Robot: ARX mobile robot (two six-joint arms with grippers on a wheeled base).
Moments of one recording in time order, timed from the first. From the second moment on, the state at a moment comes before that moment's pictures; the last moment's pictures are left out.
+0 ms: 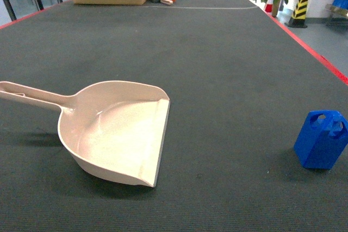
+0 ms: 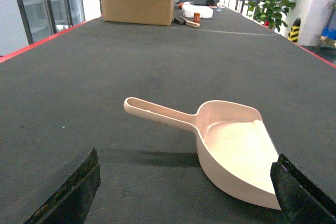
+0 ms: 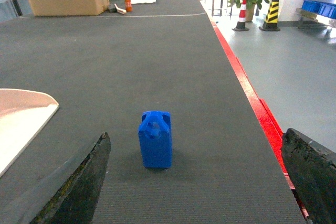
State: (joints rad) left arm 0.00 0.01 0.01 0.00 0.00 -0.01; right arm 0.00 0.01 0.01 0.00 0.00 0.01
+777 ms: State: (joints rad) left arm 0.00 0.01 0.01 0.00 0.00 -0.01; right arm 0.00 0.01 0.01 0.00 0.00 0.01
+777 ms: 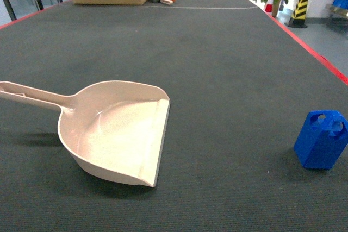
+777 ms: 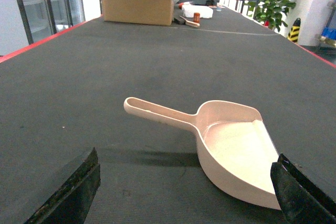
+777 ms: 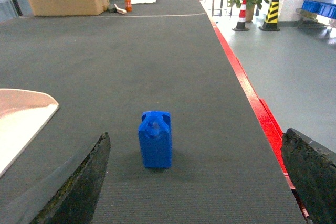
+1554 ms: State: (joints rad) left arm 0.00 0.01 0.01 0.00 0.00 -0.01; right arm 0.00 0.01 0.01 0.00 0.00 0.01
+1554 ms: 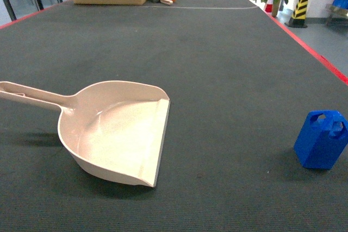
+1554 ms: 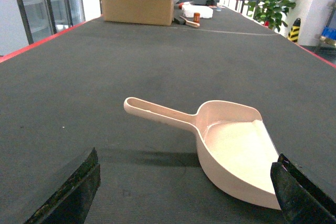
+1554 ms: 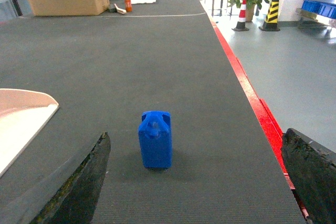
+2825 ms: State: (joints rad) left arm 0.00 0.01 0.01 0.00 0.00 -0.01; right arm 0.00 0.01 0.01 0.00 0.00 0.01
